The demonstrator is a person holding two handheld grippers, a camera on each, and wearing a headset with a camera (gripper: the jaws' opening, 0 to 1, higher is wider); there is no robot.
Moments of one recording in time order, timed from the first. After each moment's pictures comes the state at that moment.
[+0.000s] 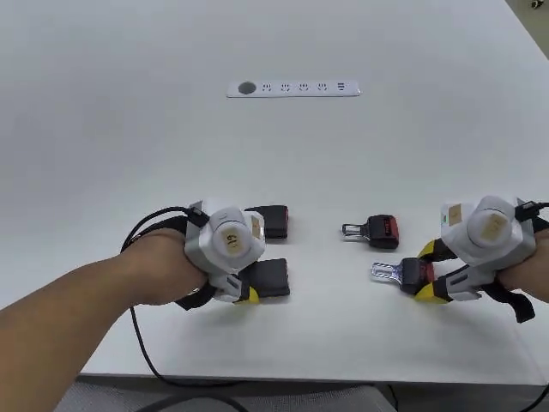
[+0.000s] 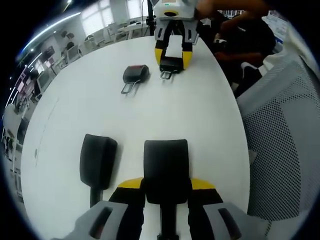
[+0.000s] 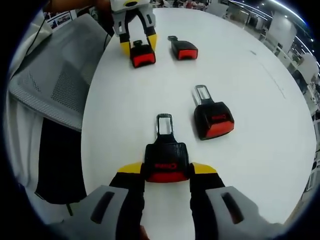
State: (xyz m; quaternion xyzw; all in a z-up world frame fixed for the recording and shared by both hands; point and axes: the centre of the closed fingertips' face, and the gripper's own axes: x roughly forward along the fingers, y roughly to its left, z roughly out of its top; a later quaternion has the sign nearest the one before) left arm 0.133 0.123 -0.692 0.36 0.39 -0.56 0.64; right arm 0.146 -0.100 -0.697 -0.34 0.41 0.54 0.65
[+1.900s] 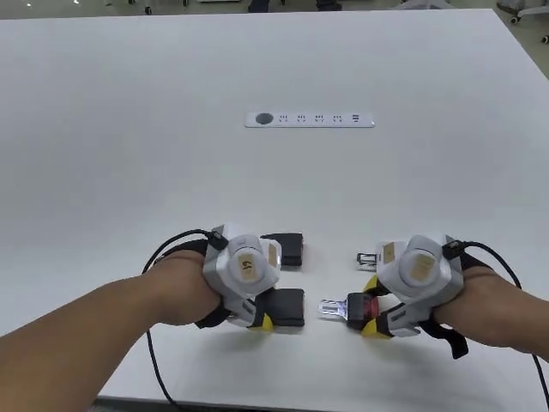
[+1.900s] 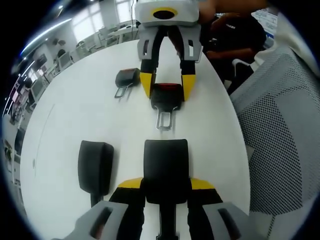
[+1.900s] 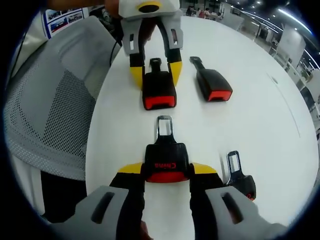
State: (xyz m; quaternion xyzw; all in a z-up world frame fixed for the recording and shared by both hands) left arm 0.129 0.122 -0.696 0.37 0.37 -0.58 0.62; right arm 0.128 0.012 -0.697 -0.33 0.37 0.59 0.64
